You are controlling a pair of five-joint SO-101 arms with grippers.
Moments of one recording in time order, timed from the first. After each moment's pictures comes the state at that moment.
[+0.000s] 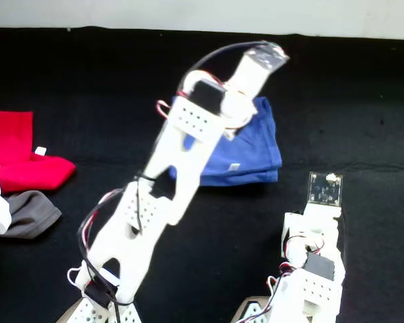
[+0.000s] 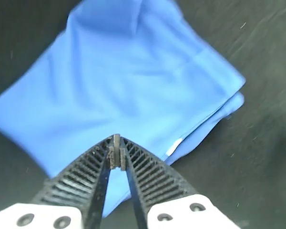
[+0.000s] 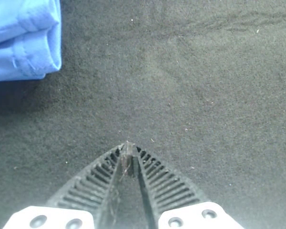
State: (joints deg) left arm 25.9 52.8 -83.4 100.8 -9.8; right arm 15.1 -77.5 96.1 37.5 13.7
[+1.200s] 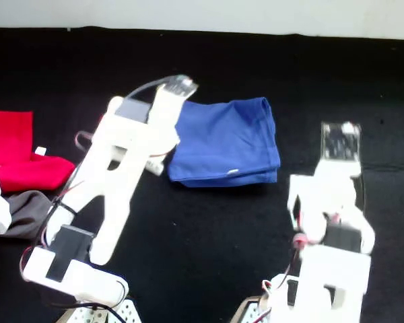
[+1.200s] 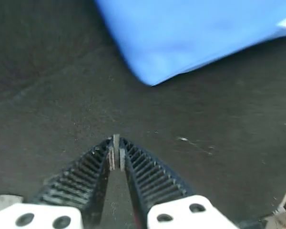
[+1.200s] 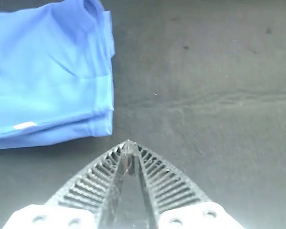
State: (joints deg) left arm 8.8 0.1 13.7 74.9 -9.7; right arm 6.4 -58.7 52.7 59.8 10.0
